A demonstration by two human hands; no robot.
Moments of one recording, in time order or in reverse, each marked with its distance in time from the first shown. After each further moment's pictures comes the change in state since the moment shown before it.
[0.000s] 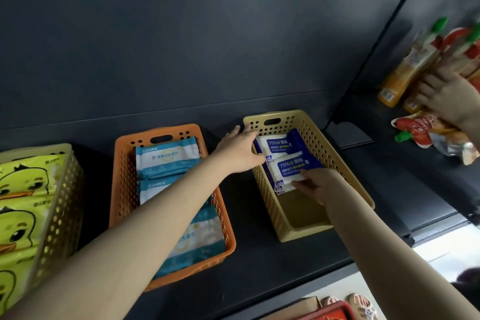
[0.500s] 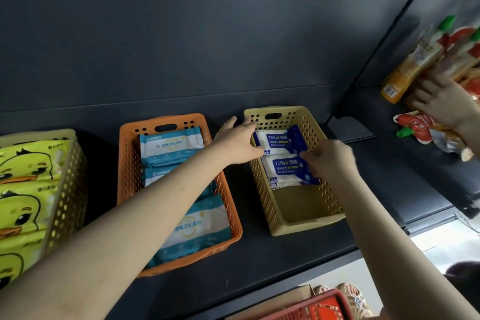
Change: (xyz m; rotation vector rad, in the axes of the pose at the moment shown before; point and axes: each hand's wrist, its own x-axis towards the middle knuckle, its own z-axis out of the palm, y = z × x) left_hand -0.011 -0.010 -0.008 0.048 -0.012 -0.011; right_hand -0.024 -0.014 -0.005 -1.155 0.295 -0.696
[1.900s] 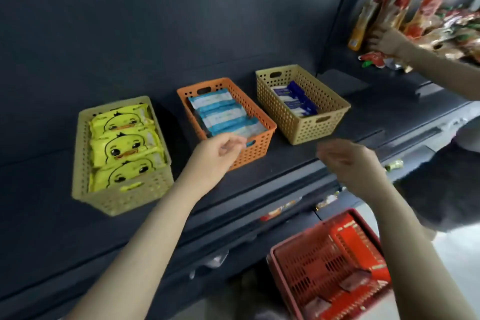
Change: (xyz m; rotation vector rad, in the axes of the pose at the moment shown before) left_hand -0.314 -0.070 0.023 -0.658 0.233 0.241; right_hand -0.327 0.018 0.011 0.422 0.141 -0.261
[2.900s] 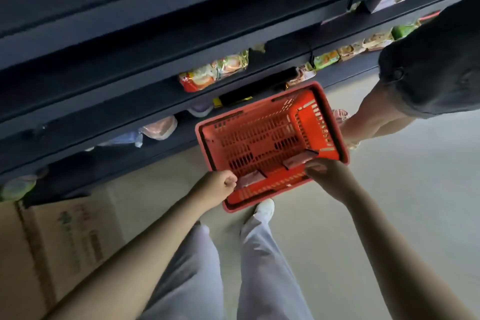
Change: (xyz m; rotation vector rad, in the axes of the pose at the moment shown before) left_hand -0.153 -0.196 0.388 0.274 -0.550 -0.702; right_hand -0.140 0.389 0.009 -0.123 -0.605 0.485
